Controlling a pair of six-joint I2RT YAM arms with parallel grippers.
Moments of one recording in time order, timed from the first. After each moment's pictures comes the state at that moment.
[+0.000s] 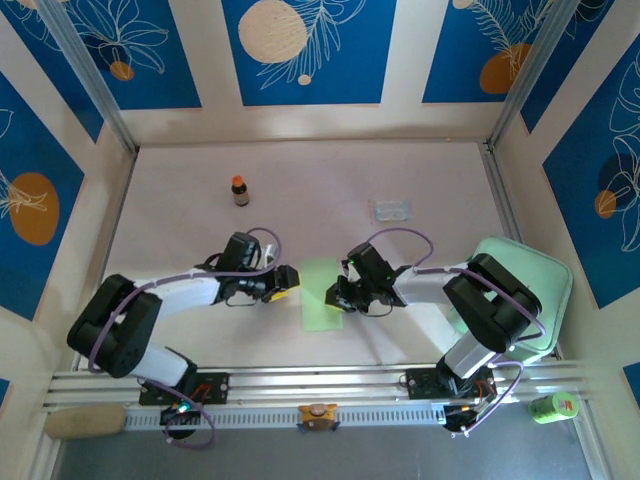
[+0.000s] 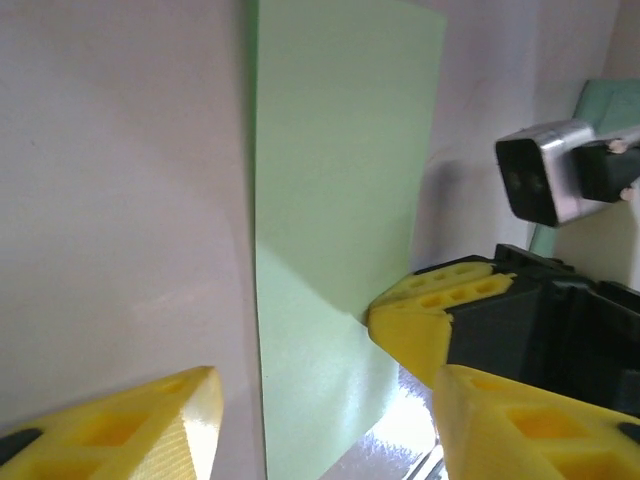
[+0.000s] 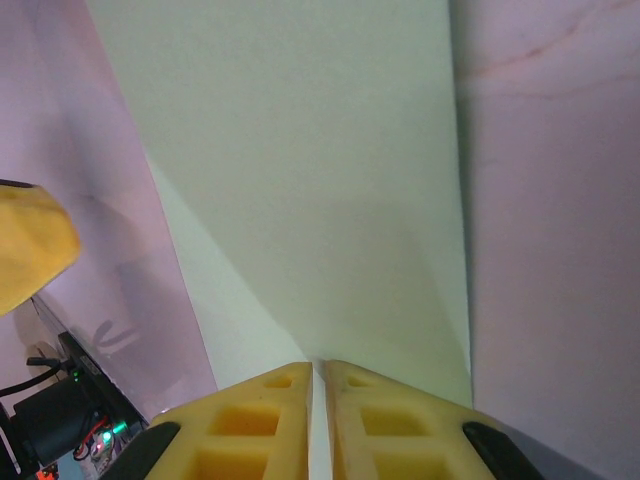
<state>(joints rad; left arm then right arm) -0.54 1.47 0.58 0.00 0.61 -0.86 0.70 1.59 0.58 0.04 -0.49 0.98</state>
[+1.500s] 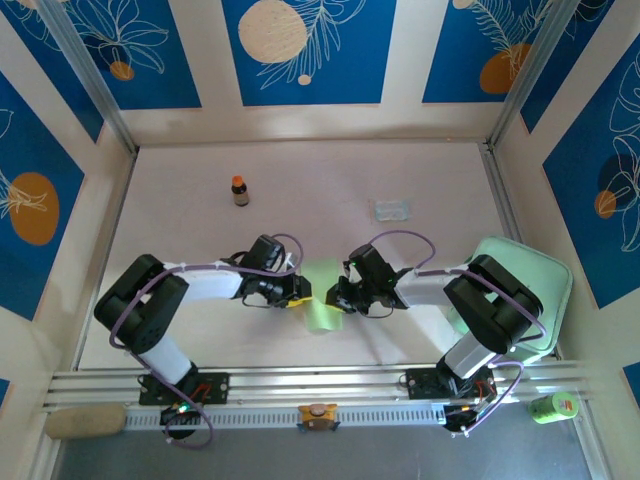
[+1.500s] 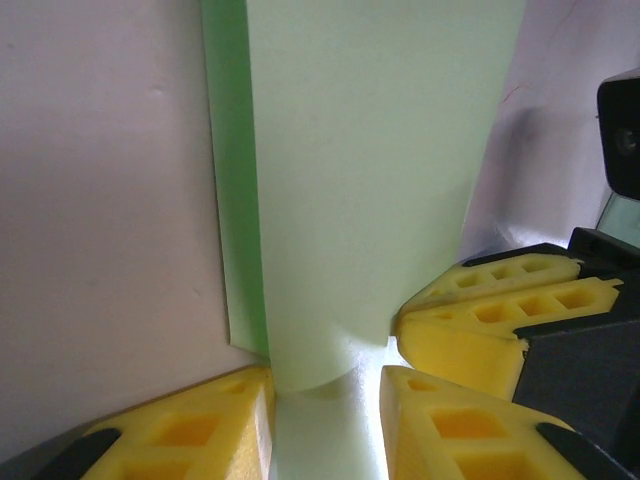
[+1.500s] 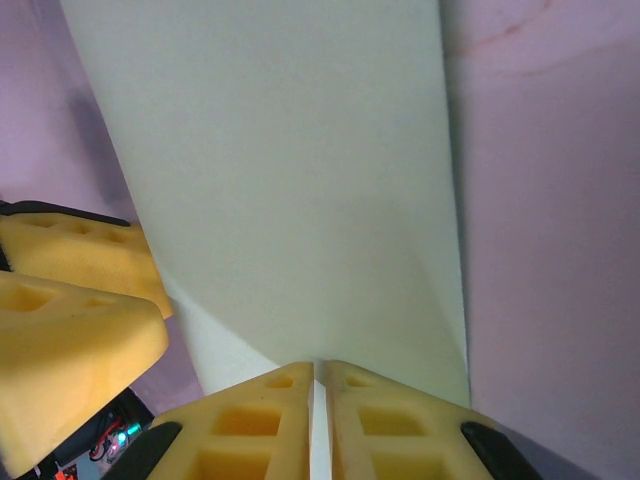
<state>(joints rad) -0.66 1.63 0.68 -0.05 0.57 -0.89 0.70 1.59 0.55 0.08 -0.49 1.02</state>
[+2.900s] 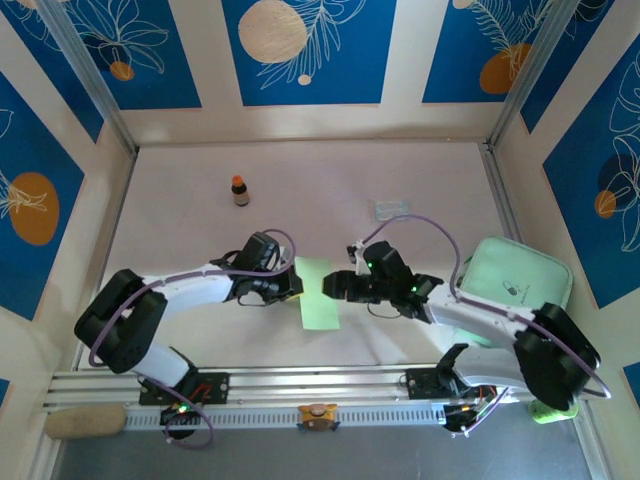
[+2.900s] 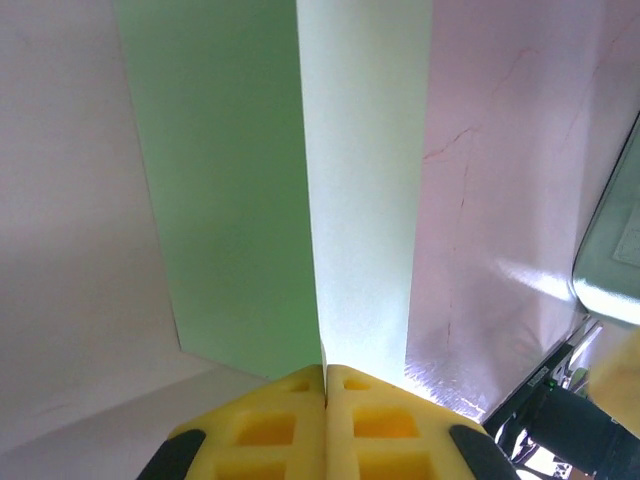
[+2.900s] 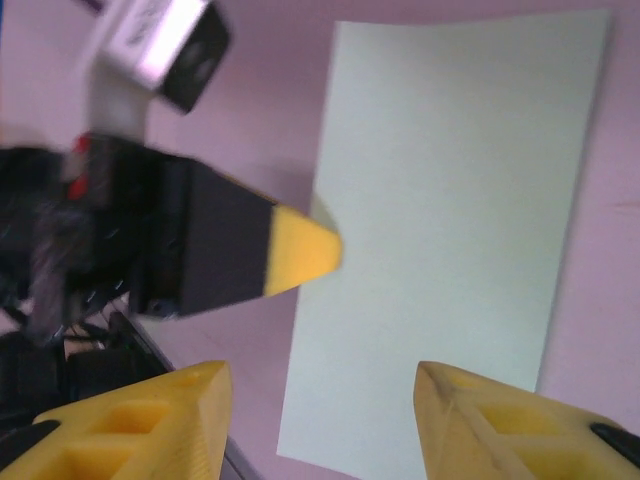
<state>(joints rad) -0.66 1.49 0.67 -0.13 0.47 -0.92 0.80 1.16 0.52 -0.02 -0.30 0.79</state>
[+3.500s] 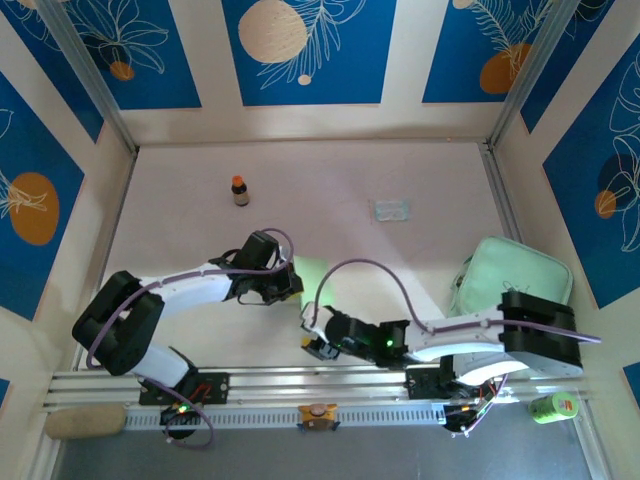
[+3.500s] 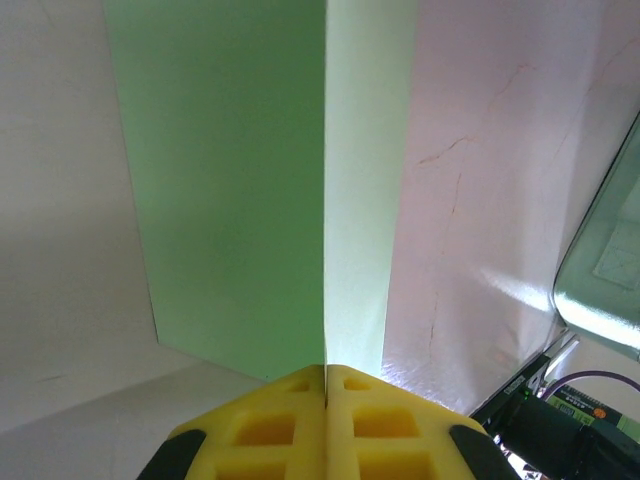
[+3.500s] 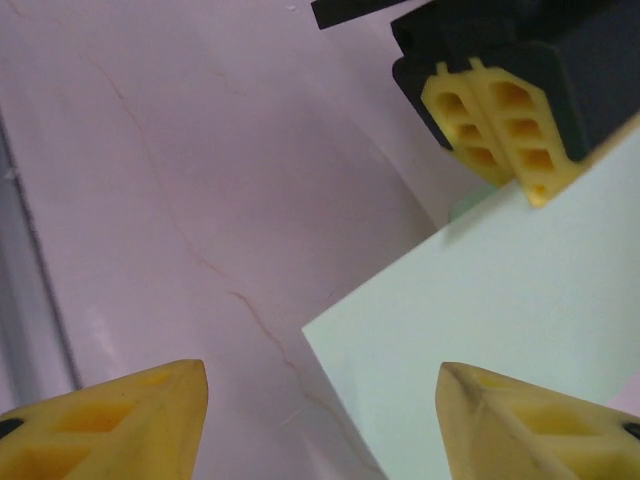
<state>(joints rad) -0.65 1.48 0.68 -0.15 0.48 -0.99 1.38 1.32 0.45 0.15 0.34 0.09</state>
